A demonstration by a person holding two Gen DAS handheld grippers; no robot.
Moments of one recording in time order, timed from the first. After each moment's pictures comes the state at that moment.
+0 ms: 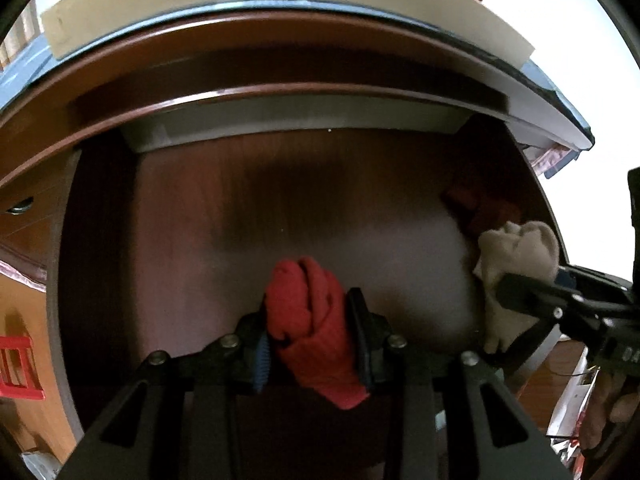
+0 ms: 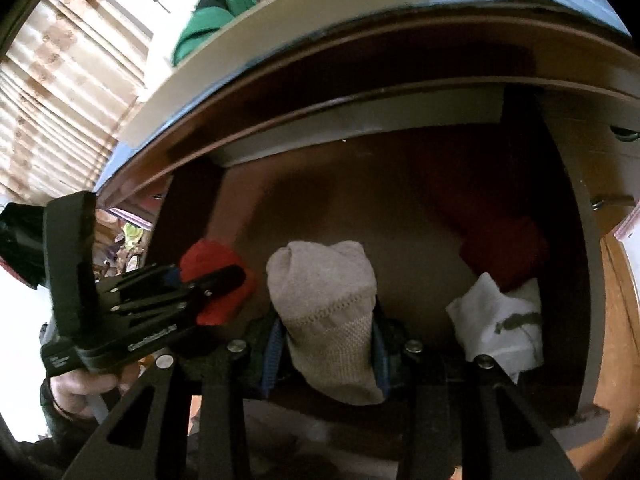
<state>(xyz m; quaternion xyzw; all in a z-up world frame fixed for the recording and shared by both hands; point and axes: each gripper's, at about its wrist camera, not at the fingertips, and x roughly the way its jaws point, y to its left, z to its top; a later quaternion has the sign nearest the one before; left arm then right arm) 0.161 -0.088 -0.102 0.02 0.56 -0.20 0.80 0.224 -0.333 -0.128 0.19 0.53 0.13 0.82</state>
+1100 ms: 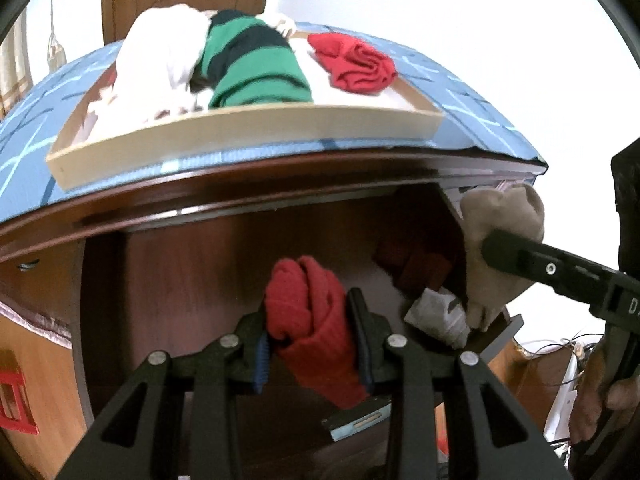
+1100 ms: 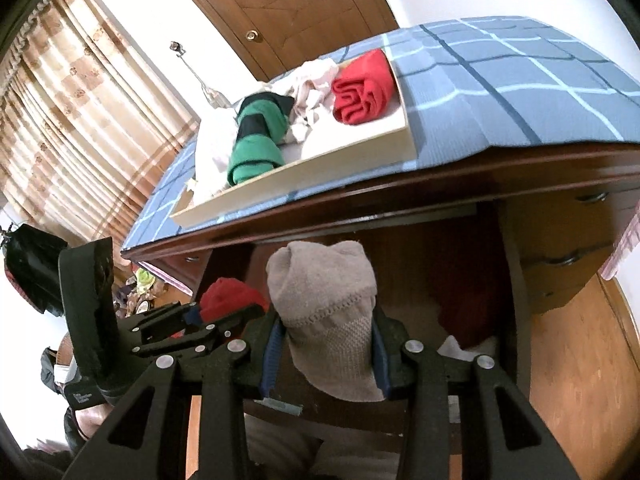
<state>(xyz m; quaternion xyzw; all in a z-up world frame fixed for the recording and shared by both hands) 0.153 -0.106 -0.024 0.01 0.48 -0.24 0.84 0.217 -0.354 -0.045 0.21 0.42 0.12 0.87</state>
